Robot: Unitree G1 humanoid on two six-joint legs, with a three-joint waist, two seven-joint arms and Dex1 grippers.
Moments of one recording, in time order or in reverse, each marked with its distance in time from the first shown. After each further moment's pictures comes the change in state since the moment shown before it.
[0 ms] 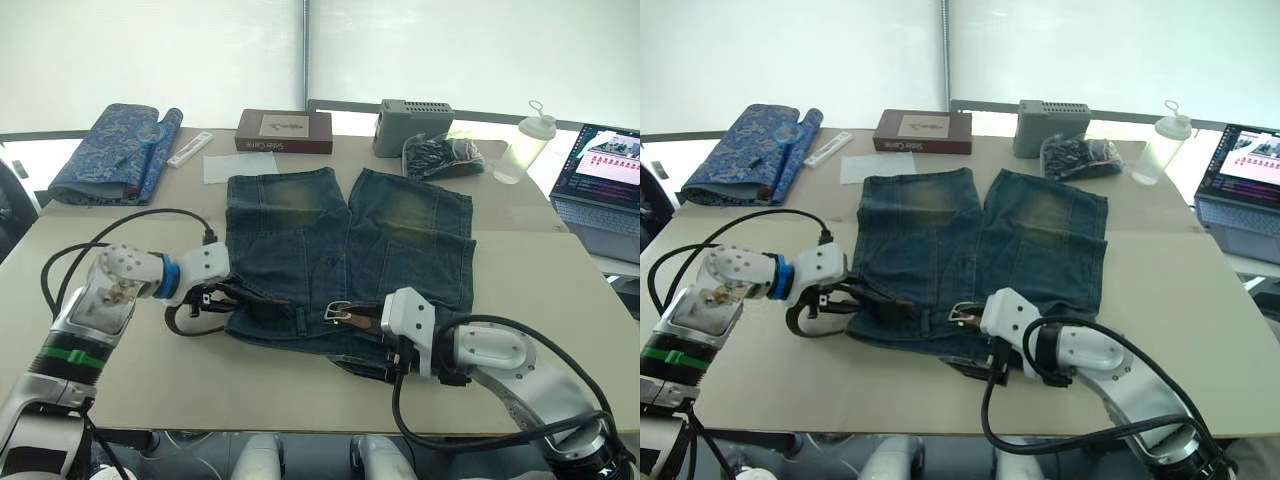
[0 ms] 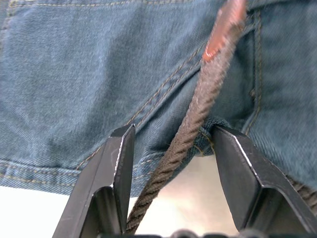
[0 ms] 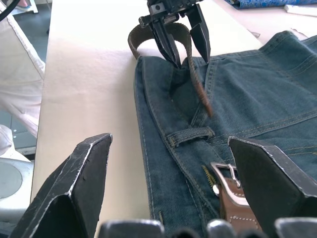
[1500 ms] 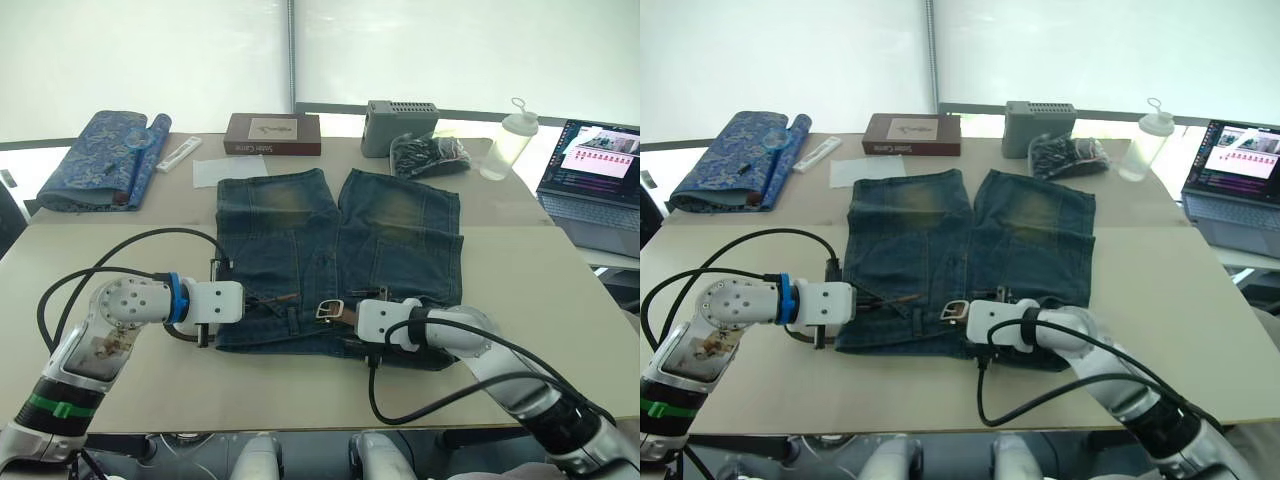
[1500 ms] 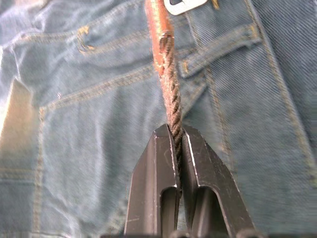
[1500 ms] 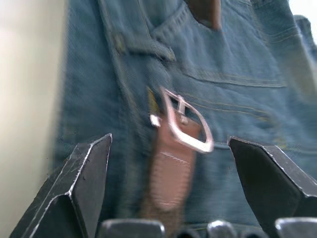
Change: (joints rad) left arm 0.293 0.004 0.099 -0.329 0.157 -0.298 0.216; right arm -0.239 -0.033 0.284 0.392 -0.527 -0.395 -0.015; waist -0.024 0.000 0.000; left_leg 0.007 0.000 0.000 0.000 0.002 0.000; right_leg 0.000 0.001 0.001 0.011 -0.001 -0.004
